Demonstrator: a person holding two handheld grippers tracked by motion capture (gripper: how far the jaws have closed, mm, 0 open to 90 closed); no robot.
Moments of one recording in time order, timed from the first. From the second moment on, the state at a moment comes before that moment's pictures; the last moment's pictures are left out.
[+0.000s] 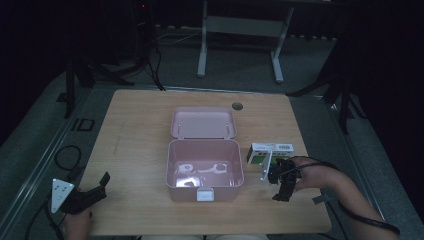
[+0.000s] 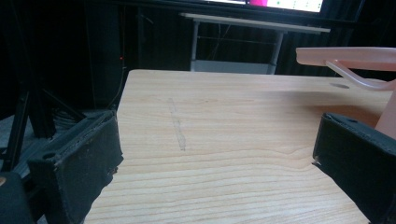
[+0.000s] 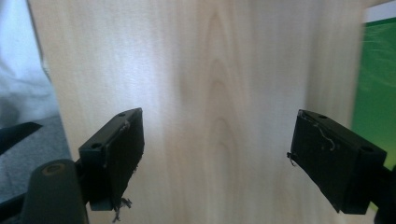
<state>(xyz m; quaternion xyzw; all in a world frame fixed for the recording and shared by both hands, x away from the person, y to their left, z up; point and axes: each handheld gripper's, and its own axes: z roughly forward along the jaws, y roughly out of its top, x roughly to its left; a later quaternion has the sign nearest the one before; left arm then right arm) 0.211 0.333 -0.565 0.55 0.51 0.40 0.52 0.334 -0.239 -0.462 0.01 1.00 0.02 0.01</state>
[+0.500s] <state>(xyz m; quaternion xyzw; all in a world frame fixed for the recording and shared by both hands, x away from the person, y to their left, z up) 0.211 0.333 -0.565 0.55 0.51 0.40 0.52 0.359 -0.243 -0.437 0.02 1.00 0.01 0.01</state>
